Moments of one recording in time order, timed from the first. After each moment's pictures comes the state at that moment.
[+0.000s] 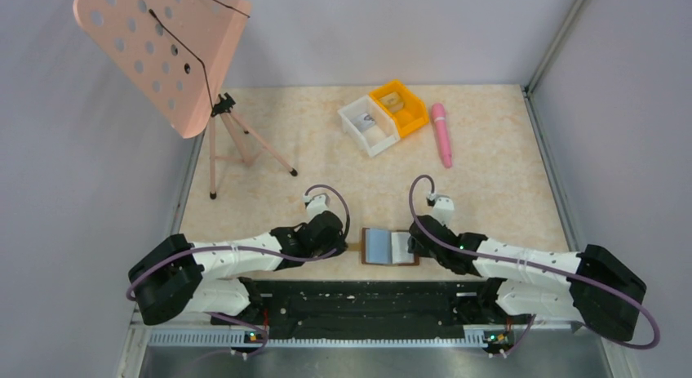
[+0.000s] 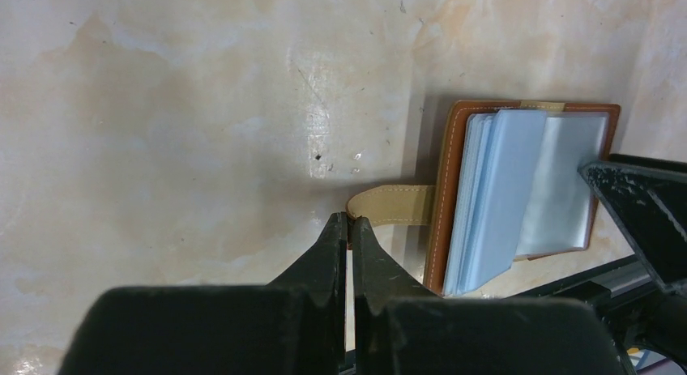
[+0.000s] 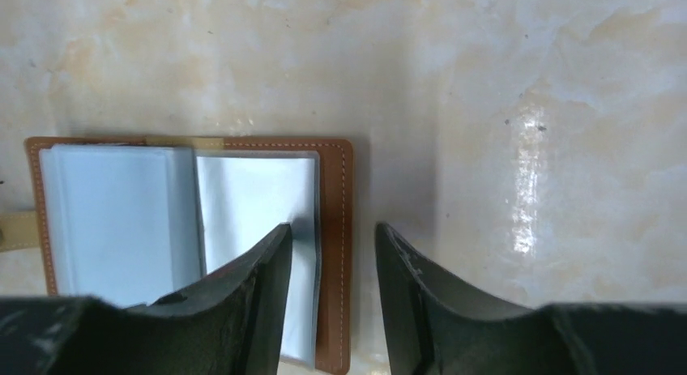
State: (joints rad) left arm -0.99 1.24 0.50 -0.13 -0.24 -1.09; right arm 0.99 1.06 0.40 -0.27 0.48 0.92
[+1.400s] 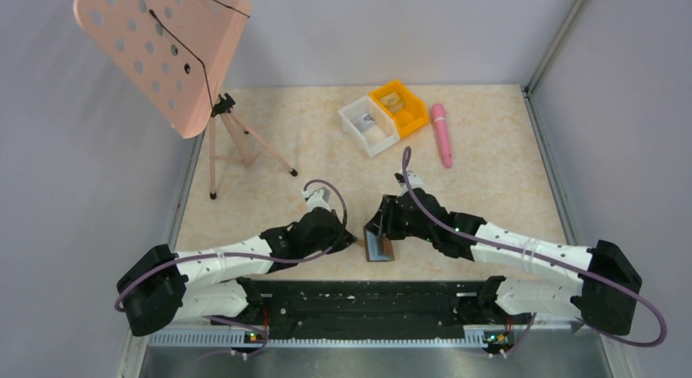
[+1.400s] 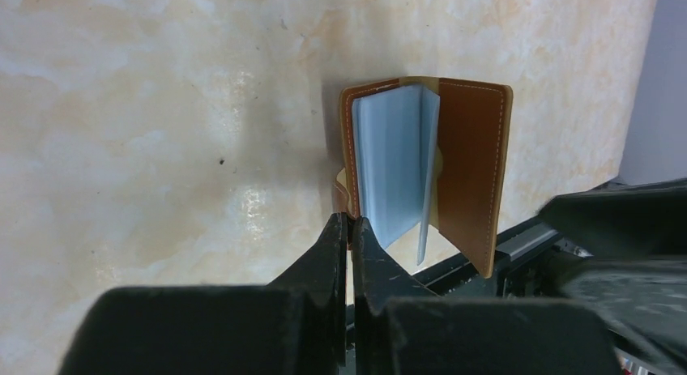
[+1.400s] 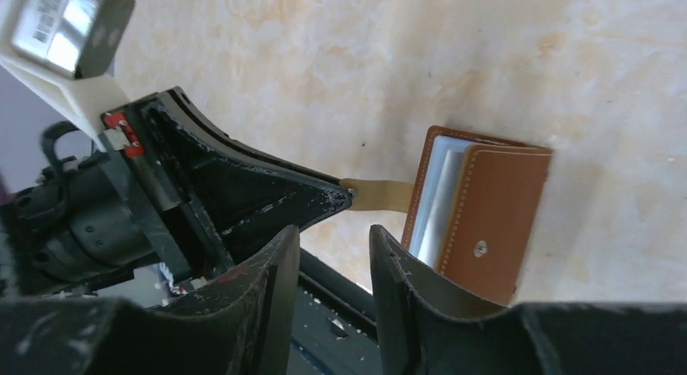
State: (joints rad) left arm -0.97 1.15 0.48 -0.03 -0.16 -1.10; right arm 0.99 1.11 0.70 -0.20 0.14 0.86
